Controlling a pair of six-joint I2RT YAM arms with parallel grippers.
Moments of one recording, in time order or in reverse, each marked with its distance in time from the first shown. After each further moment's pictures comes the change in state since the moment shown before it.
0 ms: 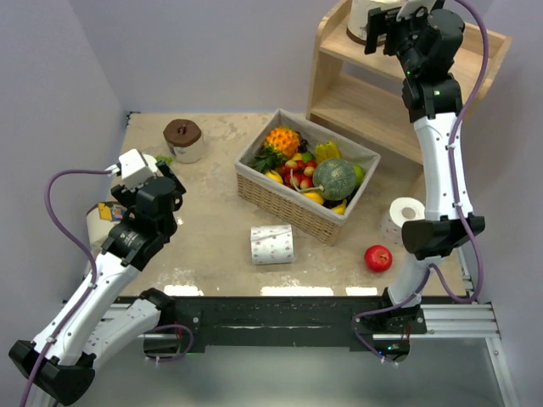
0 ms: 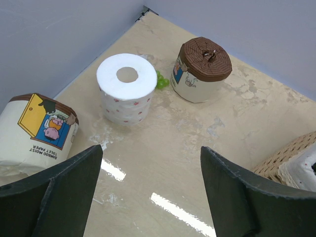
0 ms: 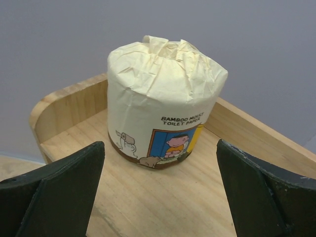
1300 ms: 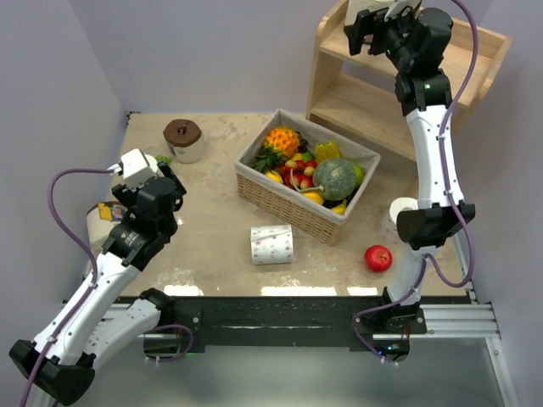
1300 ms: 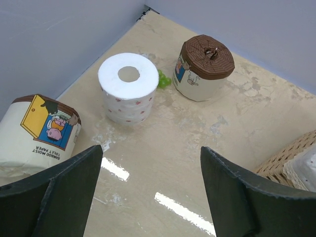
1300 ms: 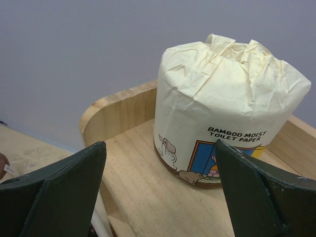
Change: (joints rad) left arm 0.000 -0.002 -0.008 0.002 0.001 0.020; right arm -0.003 0.105 0.071 0.032 -0.235 0.117
